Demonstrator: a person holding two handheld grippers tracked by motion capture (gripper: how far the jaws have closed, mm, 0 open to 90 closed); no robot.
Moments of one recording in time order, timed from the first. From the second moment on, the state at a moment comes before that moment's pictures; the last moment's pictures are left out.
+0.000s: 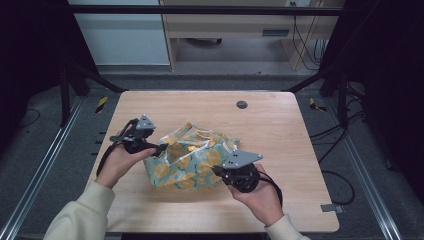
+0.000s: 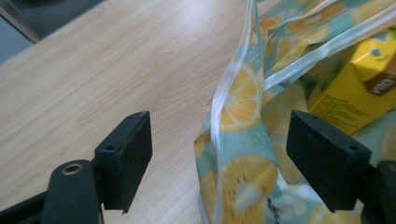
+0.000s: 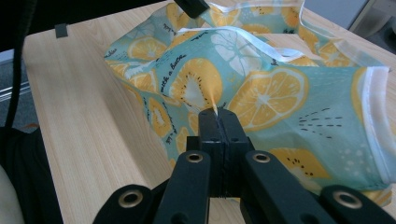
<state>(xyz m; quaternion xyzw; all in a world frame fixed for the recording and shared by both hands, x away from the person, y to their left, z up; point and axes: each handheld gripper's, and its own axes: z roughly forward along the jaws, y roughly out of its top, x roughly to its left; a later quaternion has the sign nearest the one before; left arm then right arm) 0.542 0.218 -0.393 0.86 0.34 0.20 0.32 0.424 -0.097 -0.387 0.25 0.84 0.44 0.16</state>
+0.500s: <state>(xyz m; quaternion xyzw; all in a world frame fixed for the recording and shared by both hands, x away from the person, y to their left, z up) 0.568 0.192 -0.420 0.89 0.32 0.18 0.26 0.427 -0.101 -0.396 0.26 0.84 0.44 0.15</state>
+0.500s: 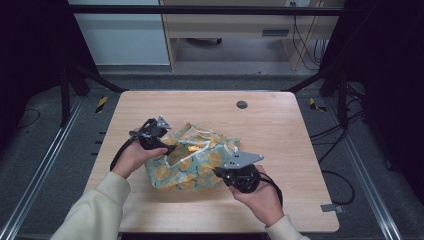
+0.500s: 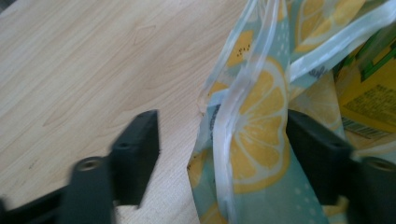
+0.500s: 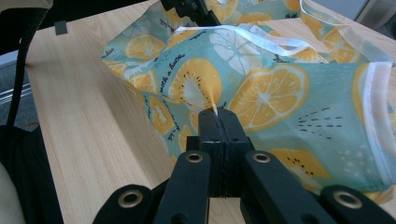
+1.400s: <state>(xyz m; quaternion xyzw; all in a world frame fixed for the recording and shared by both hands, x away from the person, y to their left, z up) 0.485 0.208 -0.371 0.86 0.27 0.20 0.38 0.420 -0.116 -0.402 0.29 0.84 0.42 0.17</state>
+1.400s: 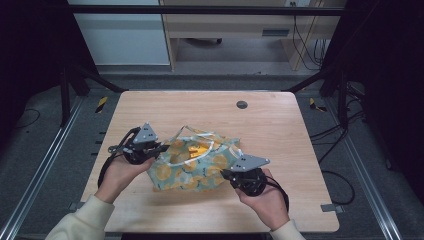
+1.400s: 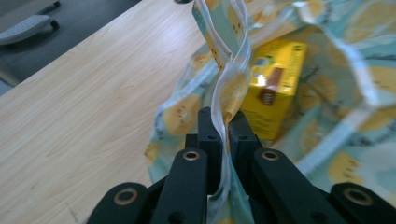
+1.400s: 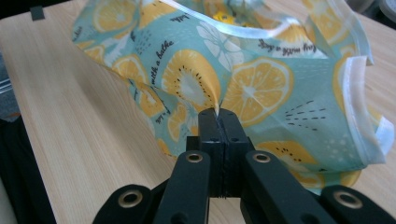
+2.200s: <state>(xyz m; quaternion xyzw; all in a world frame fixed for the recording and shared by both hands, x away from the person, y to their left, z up) 0.438 0.198 -0.402 0.88 0.23 0.13 0.39 0.417 -0.133 -0.417 0.33 0.84 0.41 0.16</state>
